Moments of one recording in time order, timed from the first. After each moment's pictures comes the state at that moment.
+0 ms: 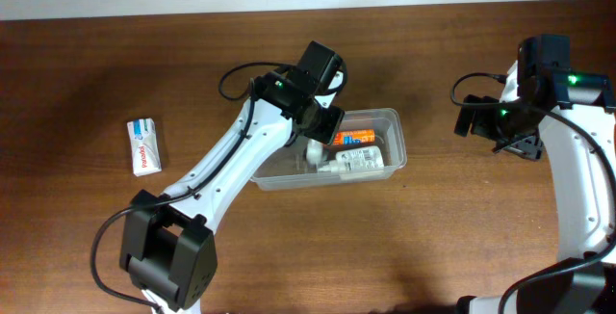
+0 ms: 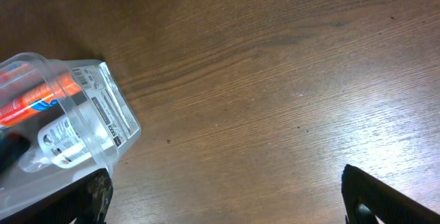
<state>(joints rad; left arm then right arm) -0.59 1.92 1.69 -0.93 0.04 -0.12 -0.18 1.59 1.50 -1.27 -0.07 0.22</state>
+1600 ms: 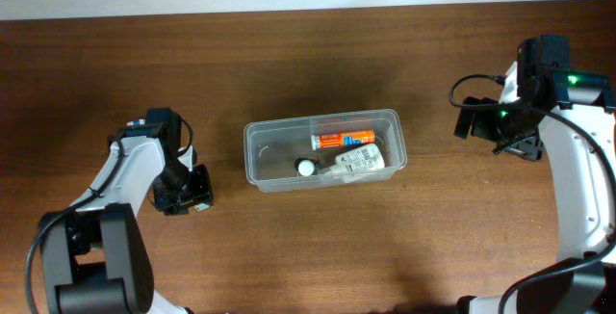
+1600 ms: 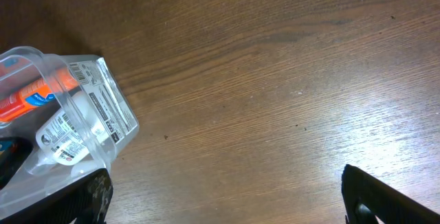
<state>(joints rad) 0.06 1.75 1.07 -1.02 0.11 -0.19 -0.18 1.59 1.50 -1.28 -0.07 0.20</state>
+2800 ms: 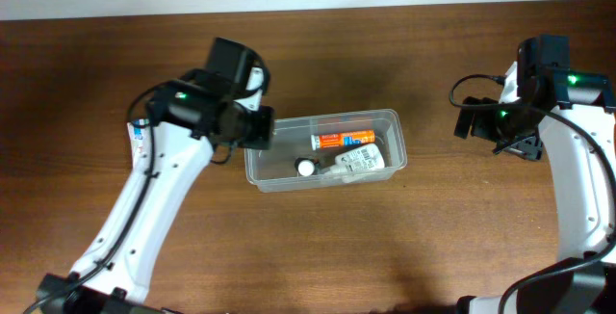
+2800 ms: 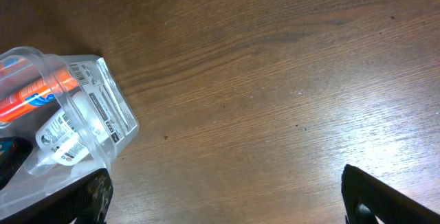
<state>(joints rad) -0.38 1.61 1.58 -1.16 0.09 -0.20 -0.18 1.59 1.50 -1.28 -0.07 0.20</state>
